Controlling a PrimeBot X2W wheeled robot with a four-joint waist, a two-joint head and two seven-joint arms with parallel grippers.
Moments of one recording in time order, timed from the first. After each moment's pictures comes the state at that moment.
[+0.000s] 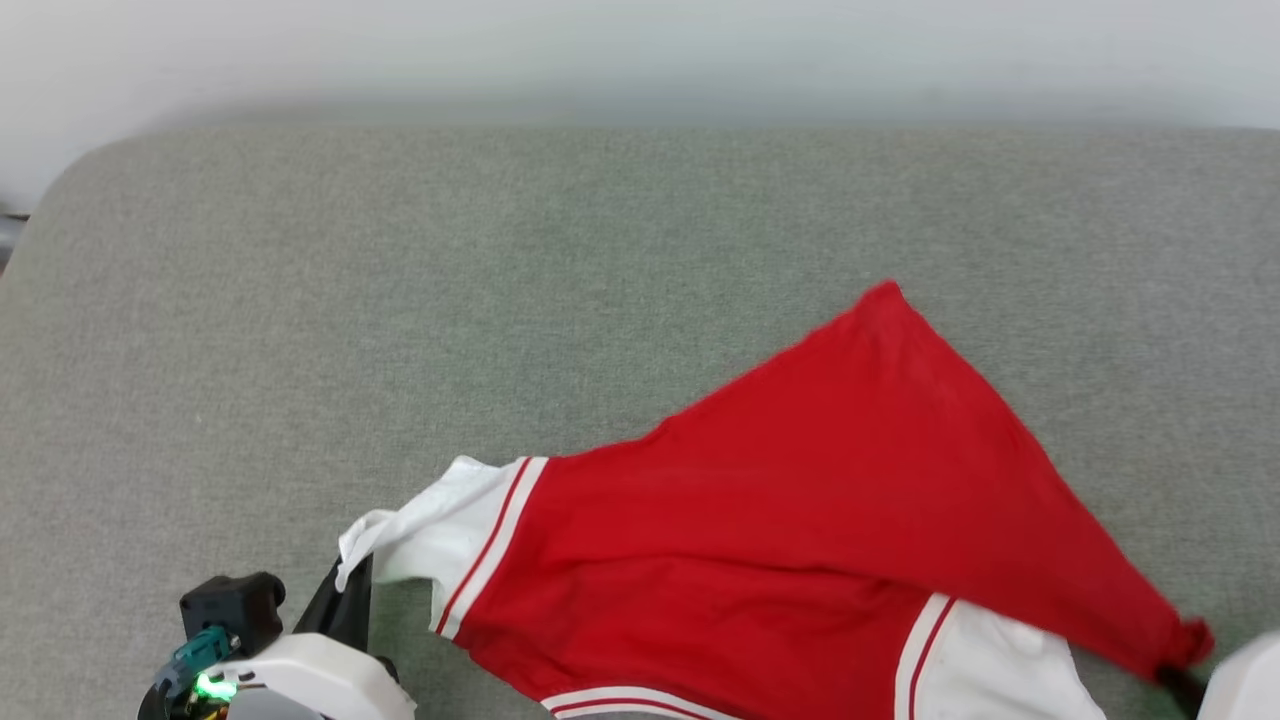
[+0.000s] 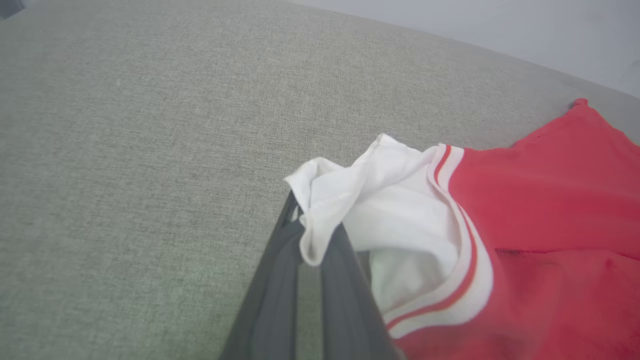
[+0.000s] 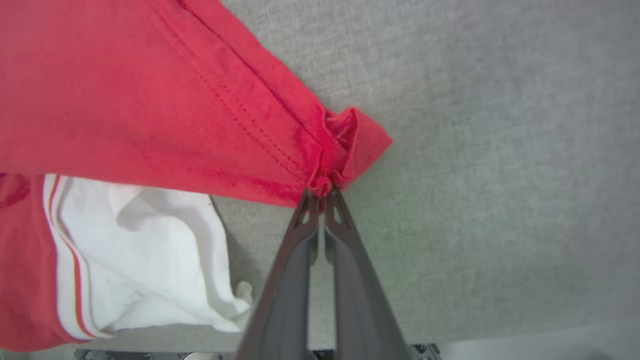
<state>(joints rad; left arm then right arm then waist) -0.04 0.45 -0.40 0.10 -0.72 0.25 -0.16 0.04 -0.13 -0.37 -0.01 0.36 0.13 0.85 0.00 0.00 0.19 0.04</state>
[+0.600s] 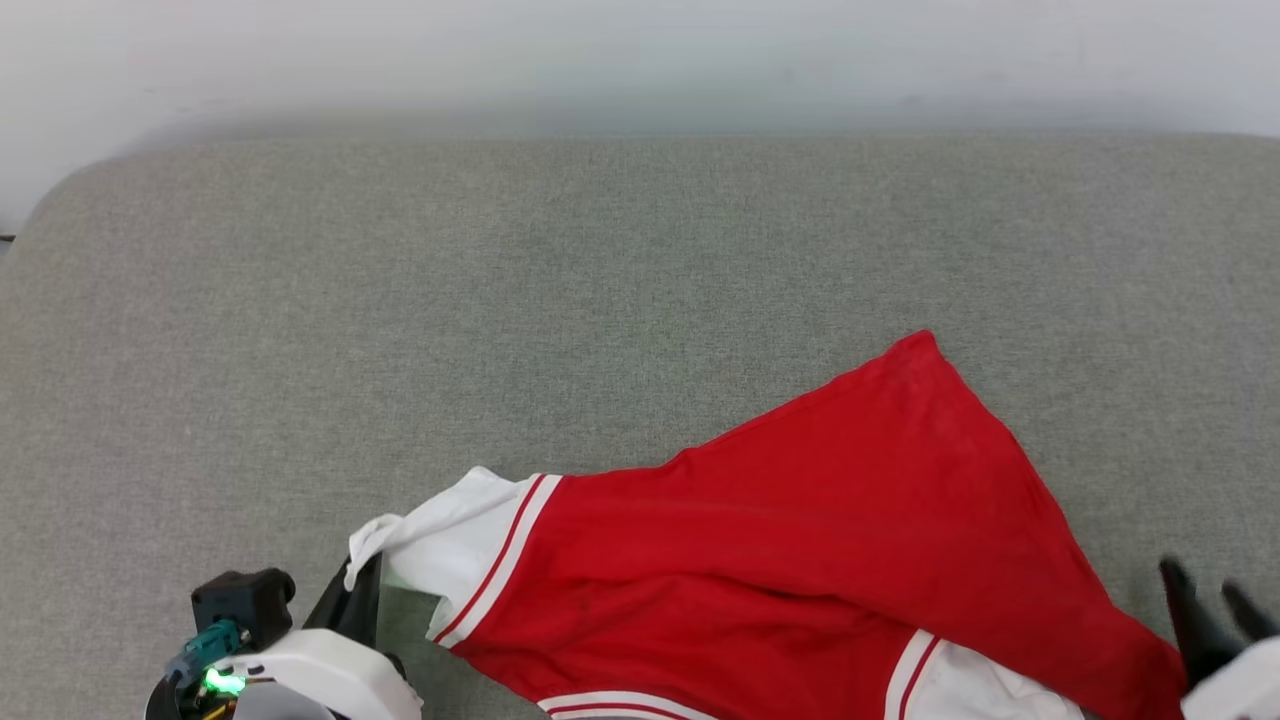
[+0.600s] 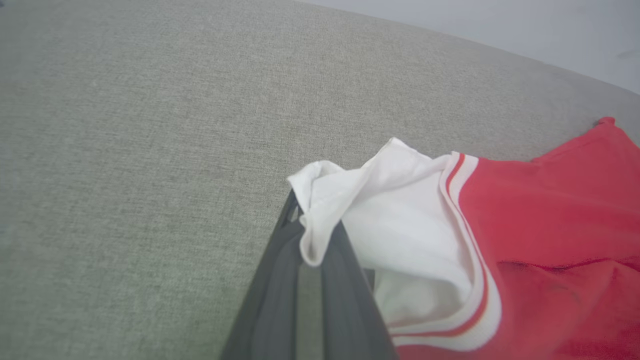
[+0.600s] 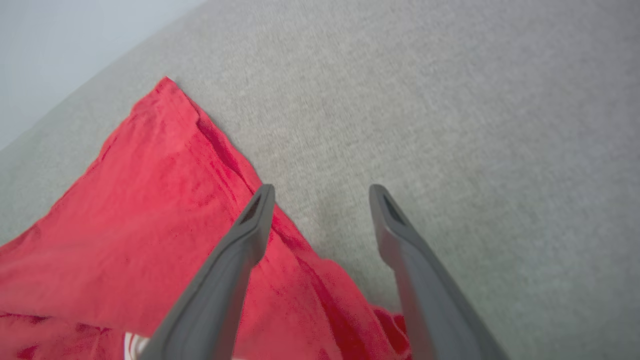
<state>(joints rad) -0.04 0.46 -0.42 0.12 -0.73 0.24 -0.15 0.10 -0.05 -0.39 0.01 0.46 0.13 0.41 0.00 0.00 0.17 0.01</state>
